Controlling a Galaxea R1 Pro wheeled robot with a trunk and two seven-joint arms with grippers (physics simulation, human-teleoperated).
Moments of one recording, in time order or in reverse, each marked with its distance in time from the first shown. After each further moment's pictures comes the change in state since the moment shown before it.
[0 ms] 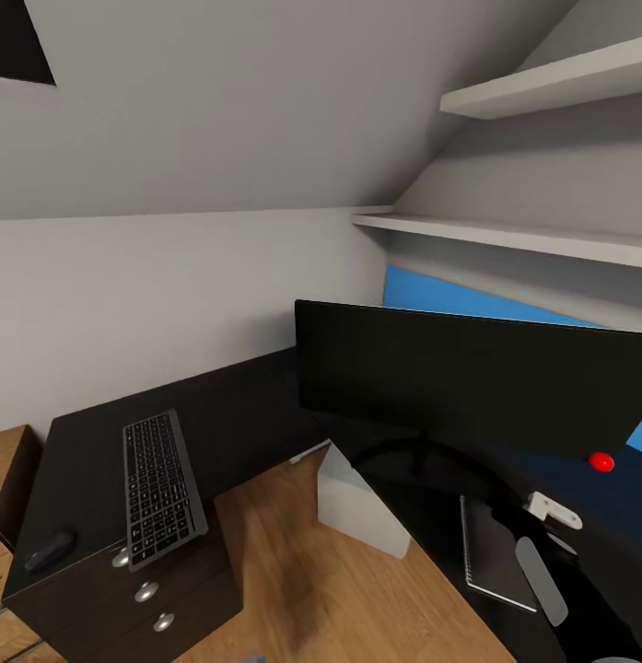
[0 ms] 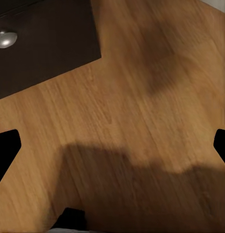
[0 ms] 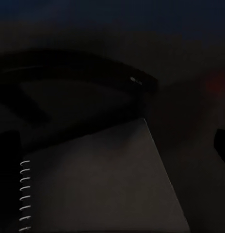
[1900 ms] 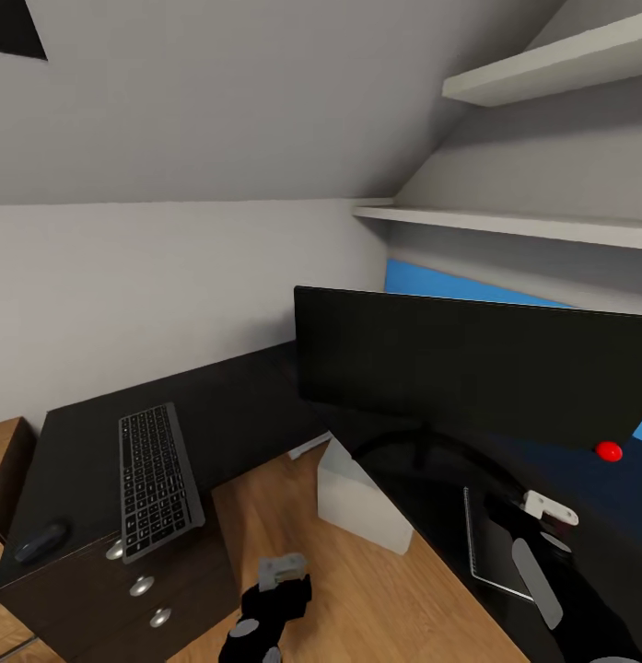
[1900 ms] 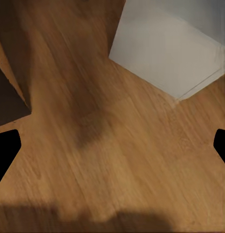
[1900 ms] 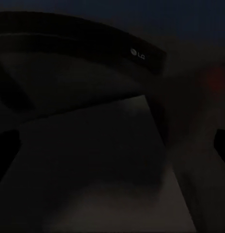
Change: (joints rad) left arm -0.001 -0.042 -0.001 -0.561 0.012 0.372 0.025; right arm 0.000 0.002 0.019 0.001 0.082 0.015 -0.006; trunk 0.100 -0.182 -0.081
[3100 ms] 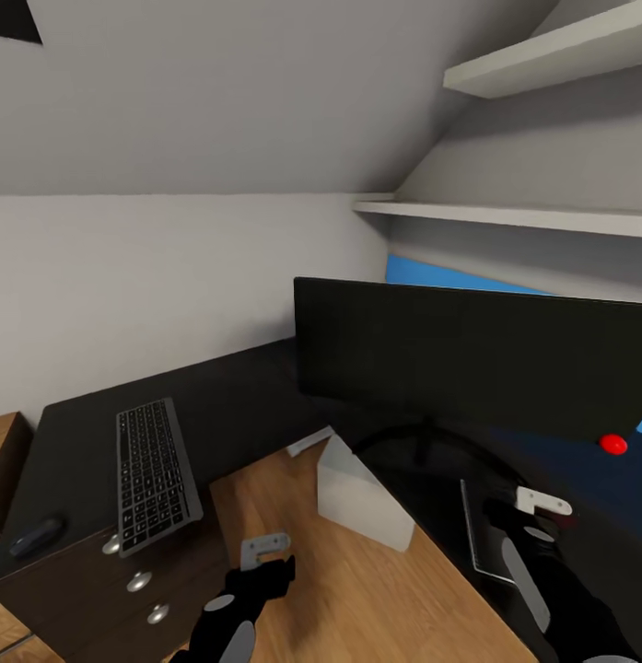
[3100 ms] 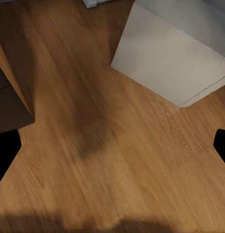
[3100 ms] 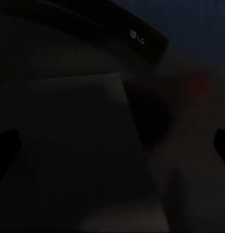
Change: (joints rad) left arm 0.000 0.089 0.008 -0.176 0.079 0.129 0.008; right arm -0.001 0.007 0.058 -0.029 0.155 0.079 -0.086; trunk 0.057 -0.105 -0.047
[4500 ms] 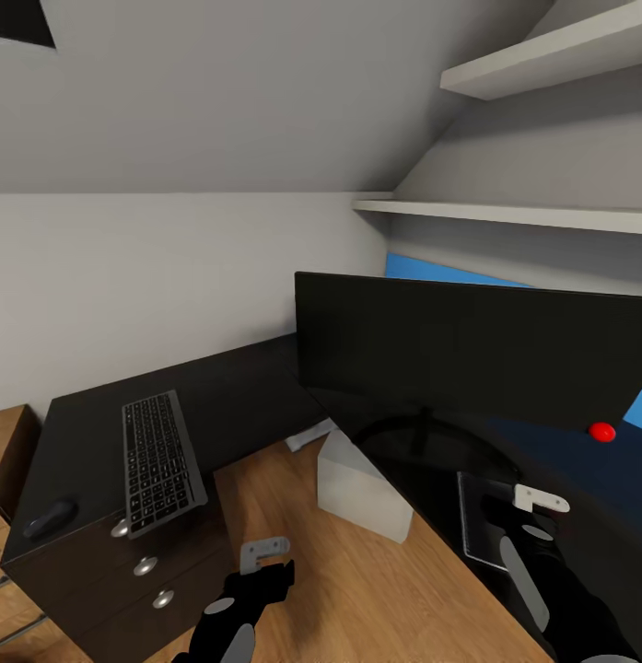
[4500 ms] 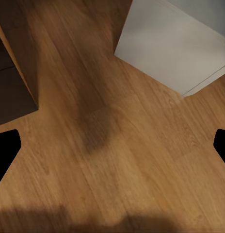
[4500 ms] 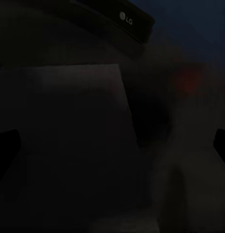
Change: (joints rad) left arm 0.000 0.001 0.000 0.023 0.001 -0.002 -0.002; right arm 0.000 0.001 0.009 -0.011 -0.005 -0.004 0.002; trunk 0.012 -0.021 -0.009
